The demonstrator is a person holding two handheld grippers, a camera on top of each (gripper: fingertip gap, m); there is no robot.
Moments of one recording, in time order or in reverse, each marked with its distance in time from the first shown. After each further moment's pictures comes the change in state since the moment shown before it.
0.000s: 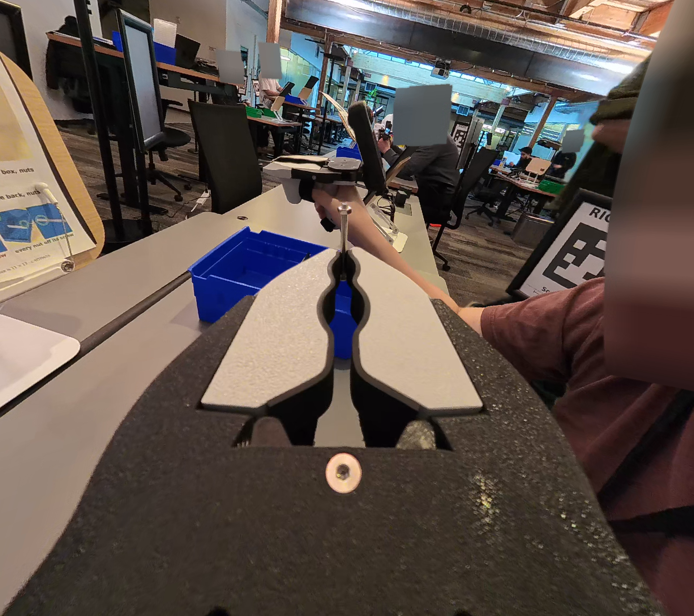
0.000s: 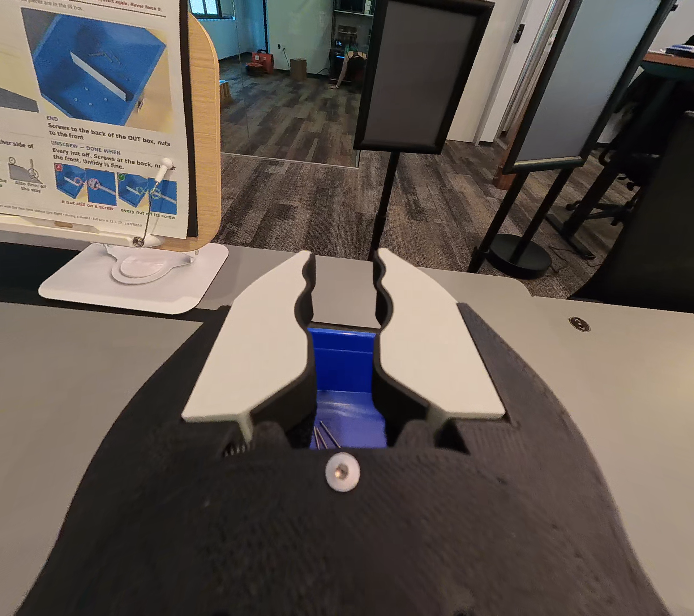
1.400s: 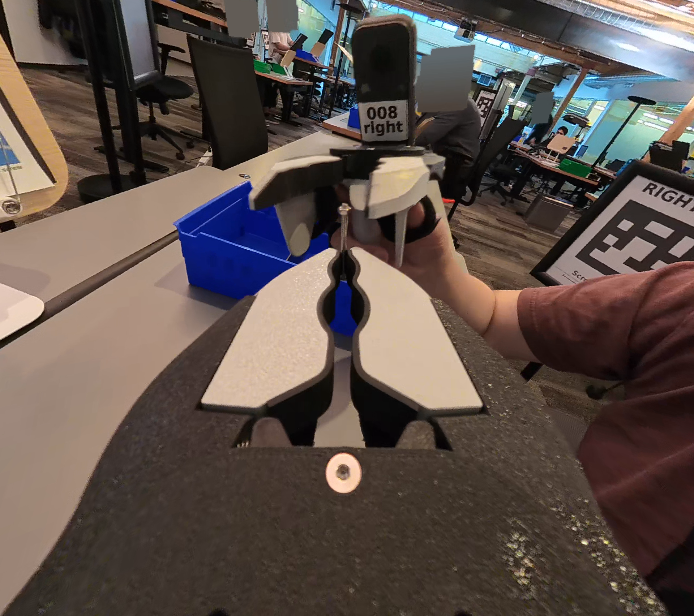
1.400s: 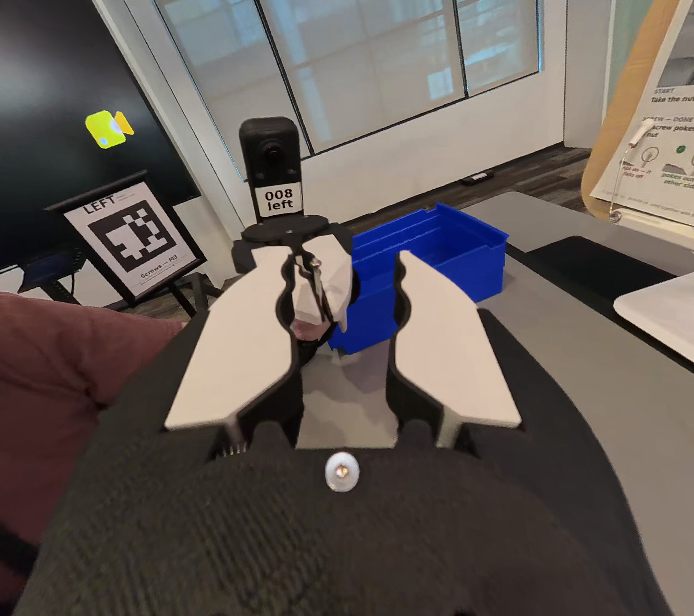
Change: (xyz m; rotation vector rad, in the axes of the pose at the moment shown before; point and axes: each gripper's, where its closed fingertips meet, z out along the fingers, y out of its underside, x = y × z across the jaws) left arm -0.019 0.060 0.048 -0.091 -0.041 -0.043; right arm -0.295 -0.021 -0.132 0.016 -1.391 0.320
